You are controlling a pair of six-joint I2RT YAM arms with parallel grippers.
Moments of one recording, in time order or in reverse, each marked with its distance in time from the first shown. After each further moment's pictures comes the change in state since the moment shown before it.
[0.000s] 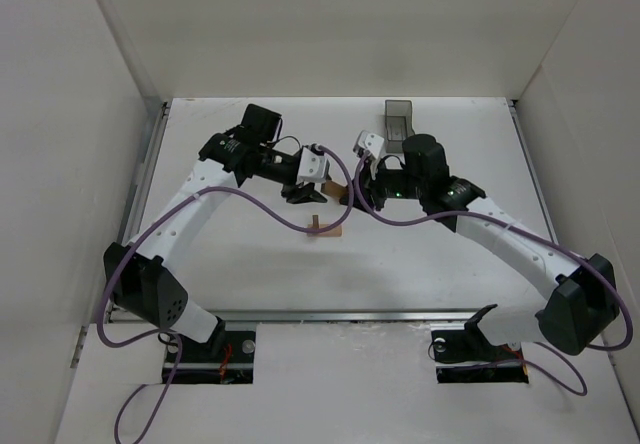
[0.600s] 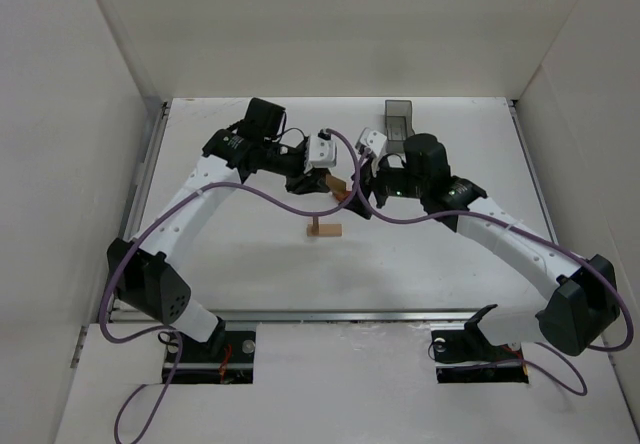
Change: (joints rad) left arm -0.010 0.021 0.031 0.055 -0.076 -0.191; right arm 0.000 -0.003 0.000 -0.002 0.043 -0.003
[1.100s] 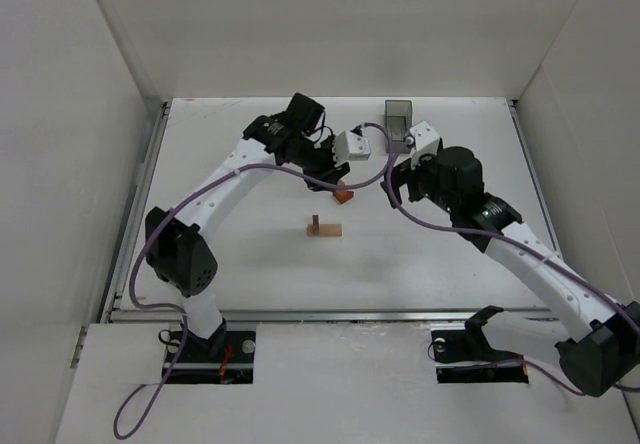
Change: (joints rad) left arm -0.114 0.203 0.200 -0.099 -0.373 -0.182; right arm -0.068 -0.216 -0.109 -0.054 0.519 0.086
